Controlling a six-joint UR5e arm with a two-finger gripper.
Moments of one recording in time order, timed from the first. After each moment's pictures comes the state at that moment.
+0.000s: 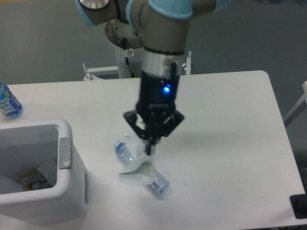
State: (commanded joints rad) arm 2.33 -1.78 -1.38 -0.85 1.09 -0.06
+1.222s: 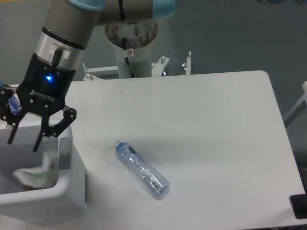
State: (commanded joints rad) arm 2.15 -1.80 -1.38 -0.82 1.00 -0.08
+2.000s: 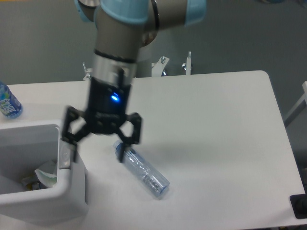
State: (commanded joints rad) arm 2.30 -1.91 -1.39 -0.84 1.30 -0.11
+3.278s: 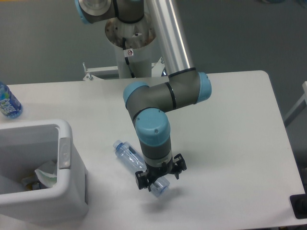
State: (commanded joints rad) arm 2.31 -2.16 -1.55 -0.85 1.66 -0.06
